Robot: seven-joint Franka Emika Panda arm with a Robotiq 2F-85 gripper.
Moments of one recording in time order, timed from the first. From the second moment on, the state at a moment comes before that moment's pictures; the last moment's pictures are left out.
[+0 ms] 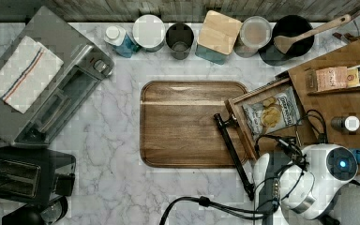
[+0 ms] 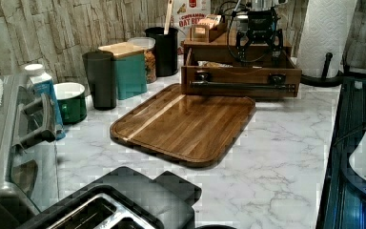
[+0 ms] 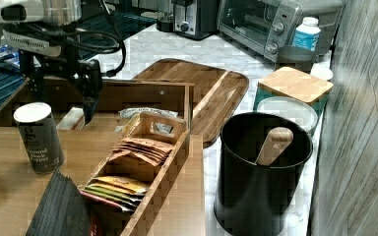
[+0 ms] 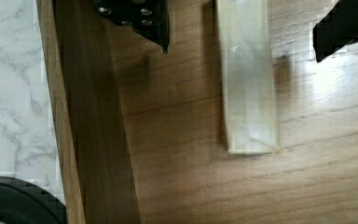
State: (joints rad) arm -0.32 0.14 -0.31 -2.37 -0.05 0.85 -0.01
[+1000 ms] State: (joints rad) arm -0.38 0.21 -0.32 -2.40 0.12 1.03 -0.20
